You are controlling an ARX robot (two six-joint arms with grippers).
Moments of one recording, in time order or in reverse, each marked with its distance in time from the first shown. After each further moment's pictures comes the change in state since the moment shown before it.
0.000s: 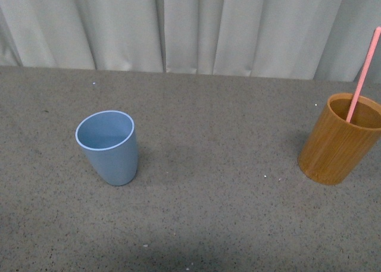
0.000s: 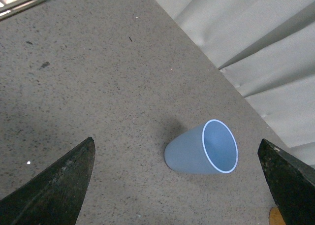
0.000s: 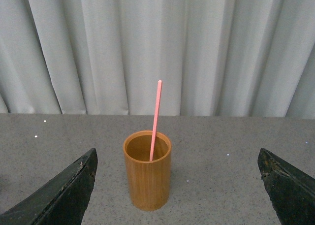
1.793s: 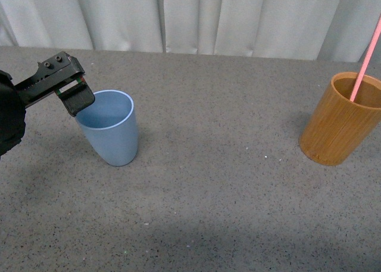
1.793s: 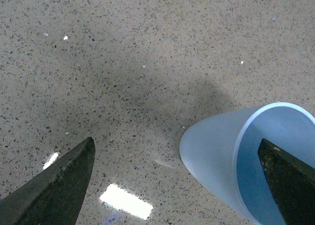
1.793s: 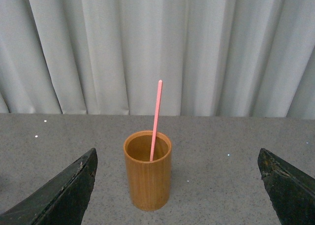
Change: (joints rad) left arm -0.230 1.025 0.497 0.096 -0.146 -0.034; right arm 0.000 0.000 0.000 0.000 0.000 0.000
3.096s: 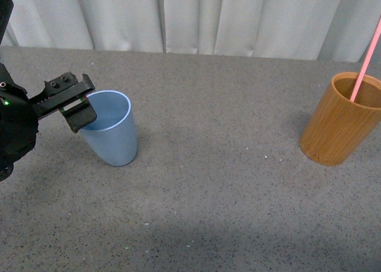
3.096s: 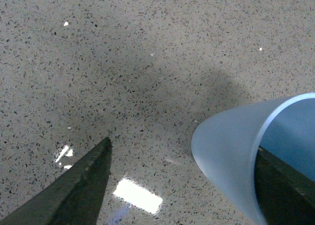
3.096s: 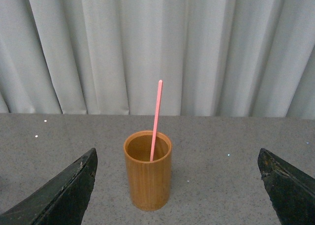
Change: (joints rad) left arm -0.013 0.068 0.019 -0.005 -0.009 0.006; right arm 0.000 0.000 0.000 0.000 0.000 0.000
